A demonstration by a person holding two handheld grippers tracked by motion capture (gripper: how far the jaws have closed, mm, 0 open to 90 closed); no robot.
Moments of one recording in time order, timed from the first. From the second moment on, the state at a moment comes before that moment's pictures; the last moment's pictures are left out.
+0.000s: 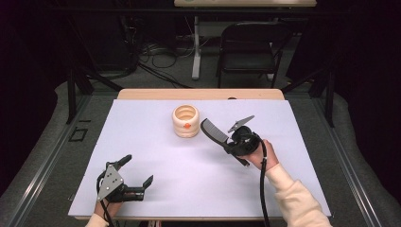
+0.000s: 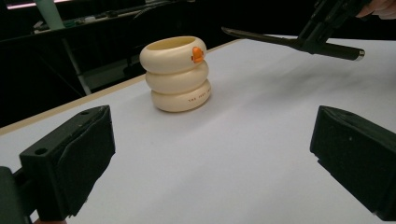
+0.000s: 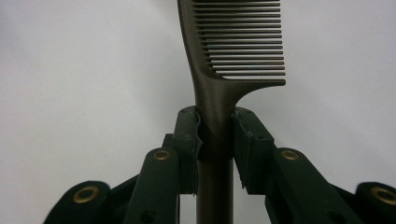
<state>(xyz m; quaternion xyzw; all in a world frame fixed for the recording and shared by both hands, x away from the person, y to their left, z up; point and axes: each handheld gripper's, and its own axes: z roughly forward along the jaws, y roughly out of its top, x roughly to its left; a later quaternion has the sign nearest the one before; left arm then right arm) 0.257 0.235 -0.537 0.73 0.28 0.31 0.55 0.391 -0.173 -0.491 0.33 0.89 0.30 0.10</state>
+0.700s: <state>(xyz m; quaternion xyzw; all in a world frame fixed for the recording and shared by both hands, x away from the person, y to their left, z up) 0.257 0.235 -0.537 0.73 0.28 0.31 0.55 0.389 -0.173 -0.490 0.33 0.88 0.33 0.11</state>
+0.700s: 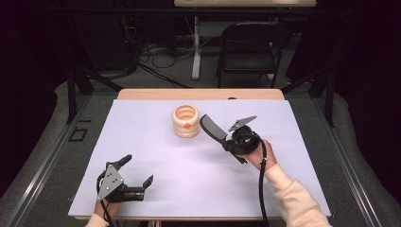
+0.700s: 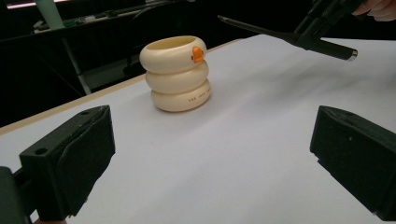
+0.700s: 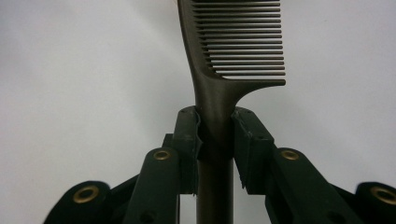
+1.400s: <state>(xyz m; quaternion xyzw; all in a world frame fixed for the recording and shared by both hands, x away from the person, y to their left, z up) 0.258 0.234 -0.537 0.73 0.28 0.31 0.55 0.389 -0.170 -0.490 0.32 0.87 0.36 0.13</state>
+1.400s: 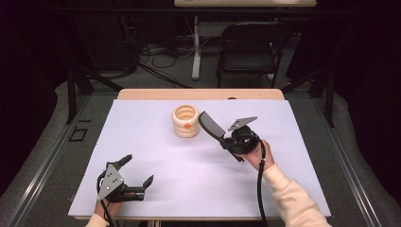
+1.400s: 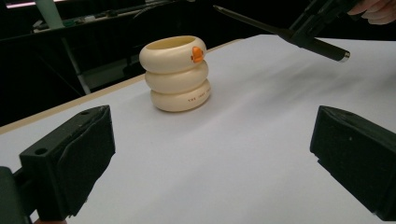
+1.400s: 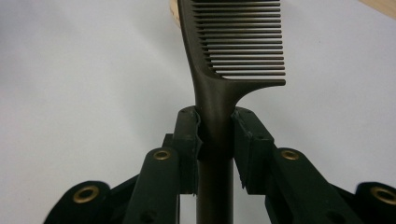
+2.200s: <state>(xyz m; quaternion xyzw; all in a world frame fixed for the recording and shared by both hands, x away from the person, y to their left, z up) 0.258 0.235 -0.538 0.73 0.28 0.31 0.55 0.392 -0.167 -0.489 0.32 0.84 0.40 0.16</state>
